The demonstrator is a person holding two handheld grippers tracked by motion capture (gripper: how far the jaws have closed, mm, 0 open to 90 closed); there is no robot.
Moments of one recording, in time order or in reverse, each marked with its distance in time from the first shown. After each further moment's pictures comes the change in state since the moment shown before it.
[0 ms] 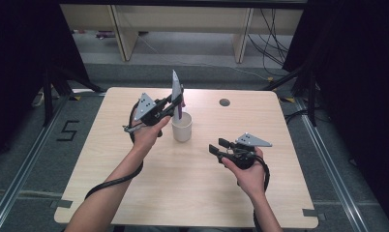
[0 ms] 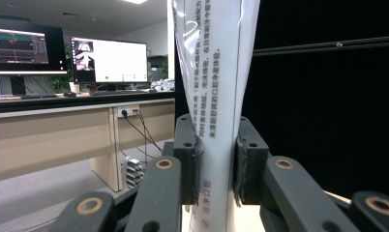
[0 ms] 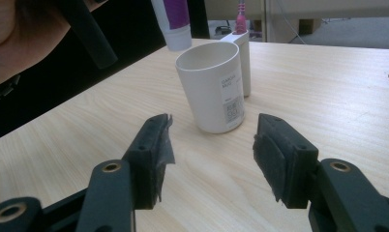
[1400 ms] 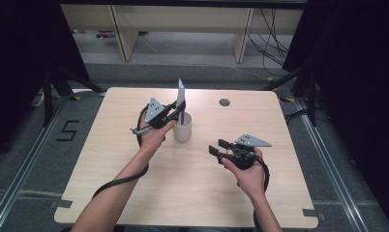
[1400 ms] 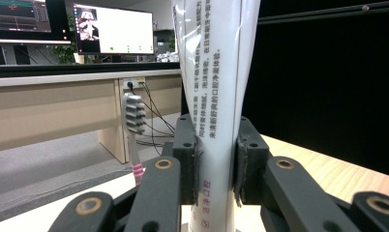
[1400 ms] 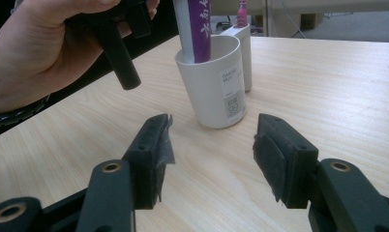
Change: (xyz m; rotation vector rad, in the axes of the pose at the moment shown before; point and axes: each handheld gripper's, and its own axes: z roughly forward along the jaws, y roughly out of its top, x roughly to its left) left arm 0.004 -0.039 0.014 0.103 0.035 -0.008; right arm -0.001 -0.002 0.001 0.015 0.005 0.002
